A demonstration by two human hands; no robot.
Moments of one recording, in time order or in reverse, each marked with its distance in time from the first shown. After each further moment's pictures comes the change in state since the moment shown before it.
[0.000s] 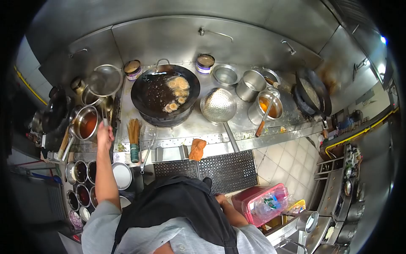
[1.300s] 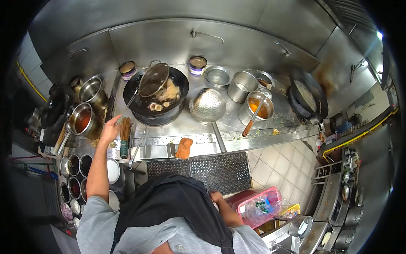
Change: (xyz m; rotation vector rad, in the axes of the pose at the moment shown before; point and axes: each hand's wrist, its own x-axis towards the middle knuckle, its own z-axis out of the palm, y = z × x) left_hand -0.057 -0.005 0.074 1.036 -0.291 0.516; right_hand 0.043 0.071 -0.031 0.000 0.073 -0.263
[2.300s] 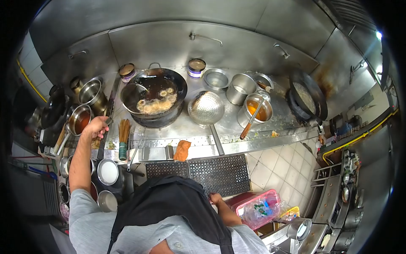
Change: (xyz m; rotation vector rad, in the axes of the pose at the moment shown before) left_hand 0.026 0.007 -0.073 -0.415 -0.346 -0.675; right_hand -0.023 -0.027 -0.018 0.441 0.029 0.287
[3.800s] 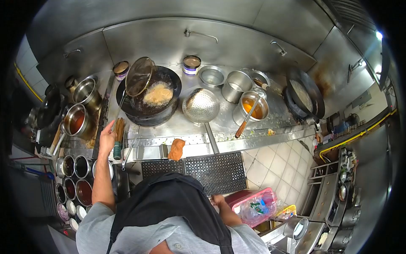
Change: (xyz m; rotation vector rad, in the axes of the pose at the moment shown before) left_hand -0.034 -0.031 0.119 -0.029 0.373 0.557; right_hand 0.084 0.109 -0.017 0.153 -0.161 -0.024
